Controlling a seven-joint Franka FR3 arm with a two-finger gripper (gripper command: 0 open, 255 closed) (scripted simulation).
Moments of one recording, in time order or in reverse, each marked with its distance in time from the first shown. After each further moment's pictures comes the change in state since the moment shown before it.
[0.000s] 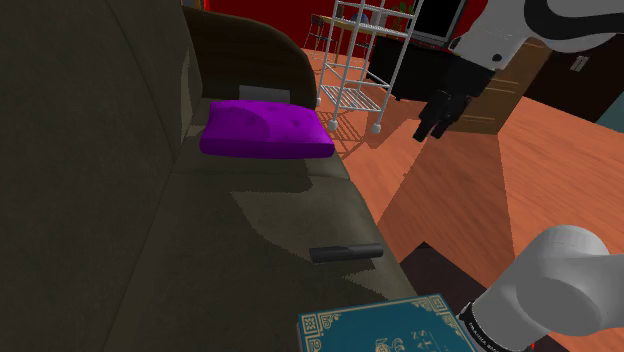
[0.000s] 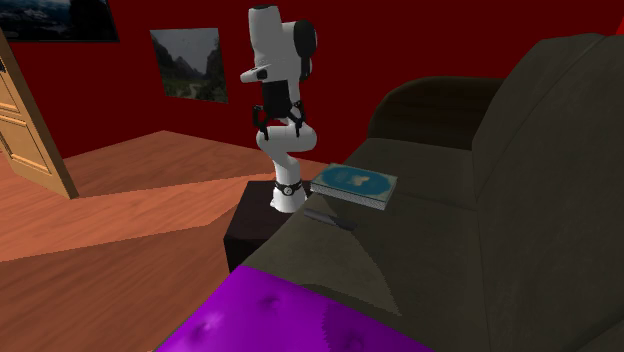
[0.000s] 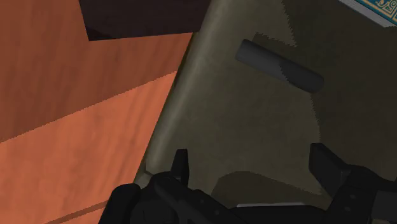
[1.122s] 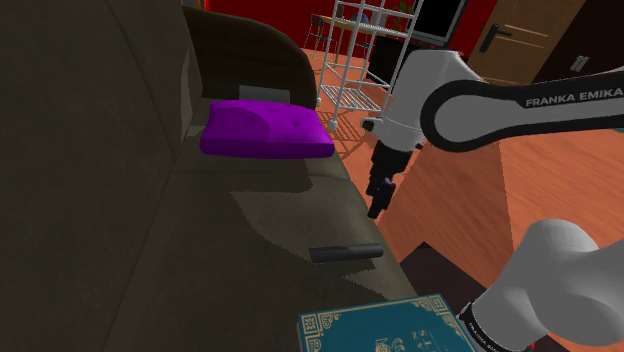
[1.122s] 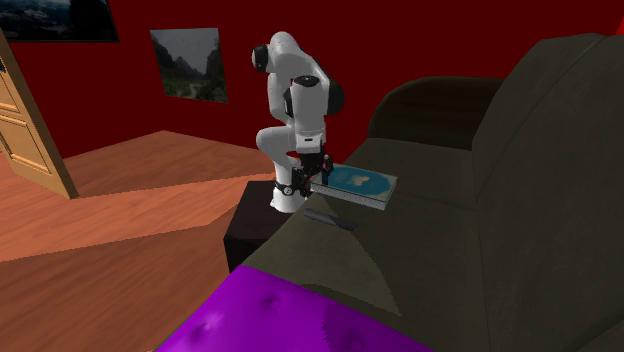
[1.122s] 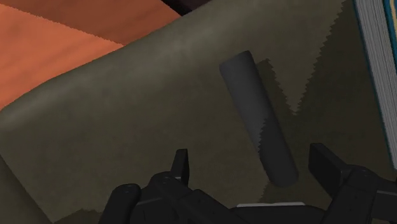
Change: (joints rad) arm 0.257 0.232 0.046 -0.259 0.001 0.371 -0.451
